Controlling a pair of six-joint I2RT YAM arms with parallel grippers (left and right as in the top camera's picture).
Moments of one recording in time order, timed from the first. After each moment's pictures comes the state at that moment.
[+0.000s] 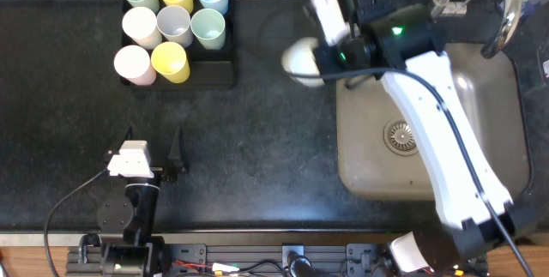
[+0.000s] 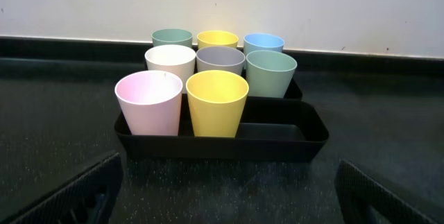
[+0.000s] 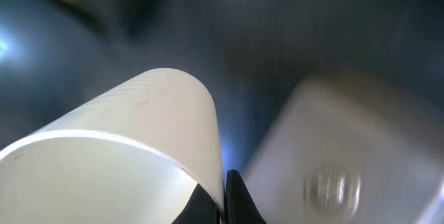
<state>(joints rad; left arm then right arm) -0.02 0.01 0.01 -0.08 0.03 -0.07 0.42 1.70 1.94 -1.27 -0.12 -0.09</state>
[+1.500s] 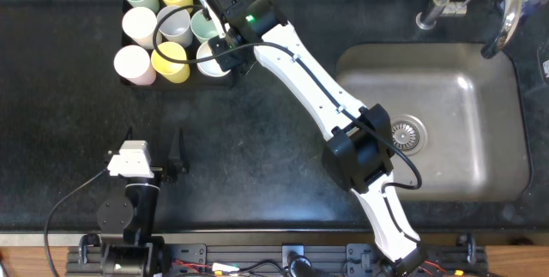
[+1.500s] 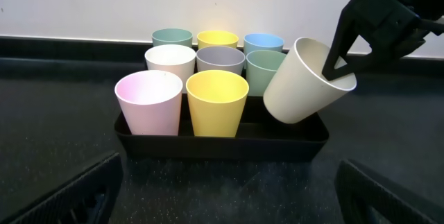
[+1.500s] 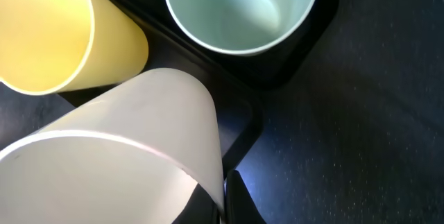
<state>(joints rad) -0.02 0.01 0.01 -0.08 0.03 -0.07 0.67 2.34 2.32 -1.12 -0.10 0.13</state>
